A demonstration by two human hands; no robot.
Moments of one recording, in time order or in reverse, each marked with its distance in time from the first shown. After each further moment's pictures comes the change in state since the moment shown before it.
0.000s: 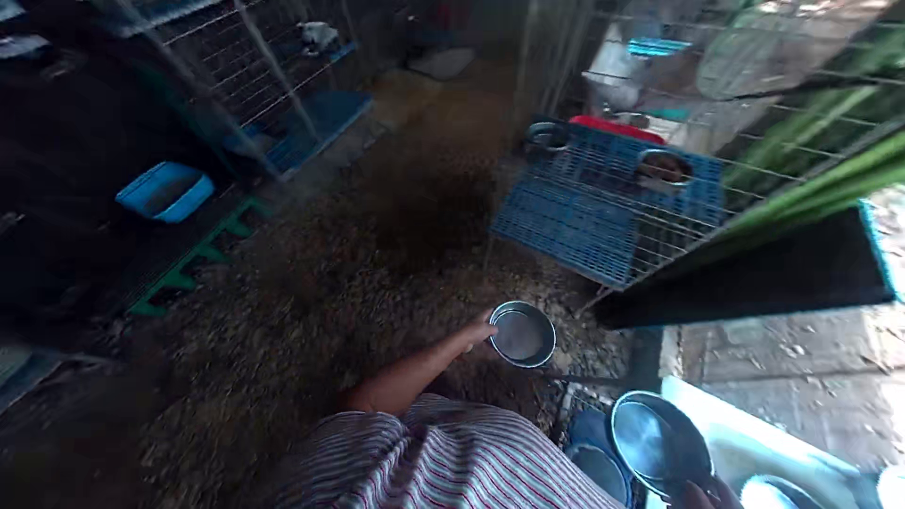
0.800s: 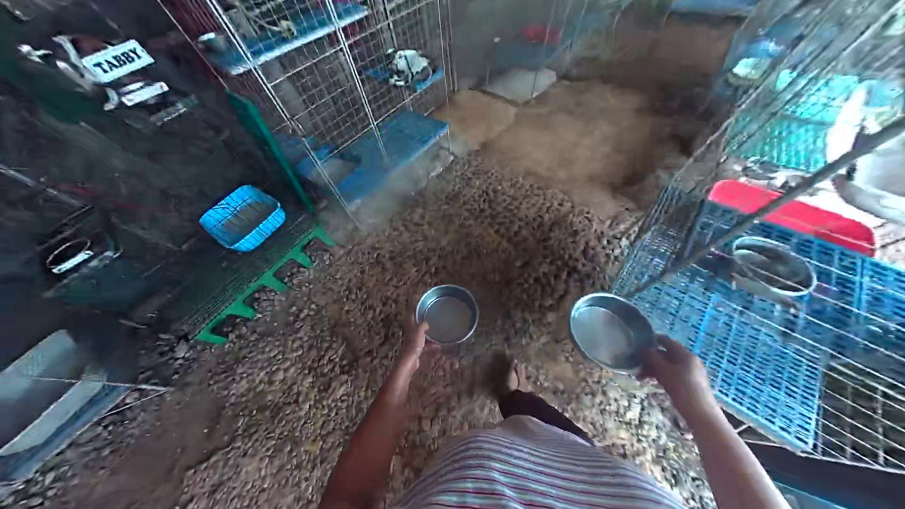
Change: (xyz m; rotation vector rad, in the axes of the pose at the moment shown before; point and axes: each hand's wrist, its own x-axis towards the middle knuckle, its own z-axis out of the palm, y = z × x) left_hand 0.025 0.065 -0.486 -0.427 0.845 0.017; right_hand 0.212 -0.414 0.449 -0.235 -0.362 -0.352
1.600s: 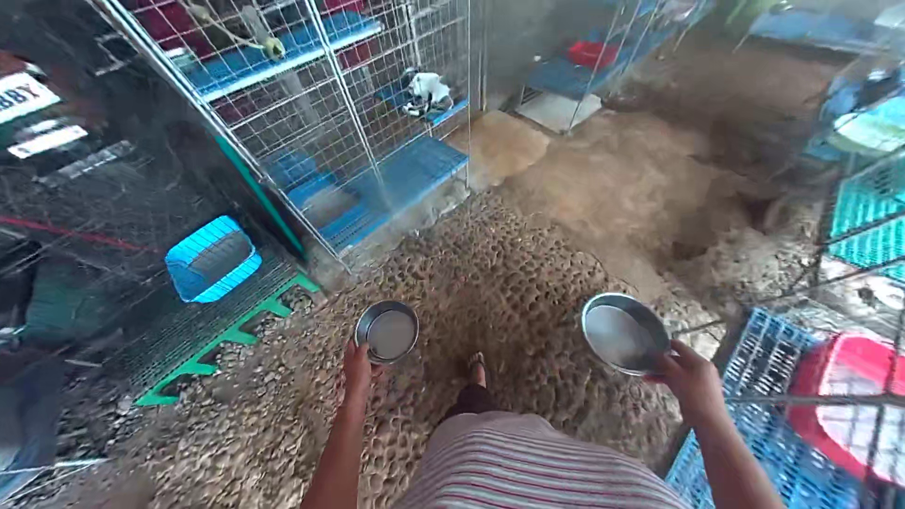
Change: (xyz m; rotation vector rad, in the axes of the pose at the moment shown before) left_hand 0.363 0.246 0.047 -0.173 0.449 0.043; right_hand 0.507 -0.197 0.073 0.043 -0.012 -0.039
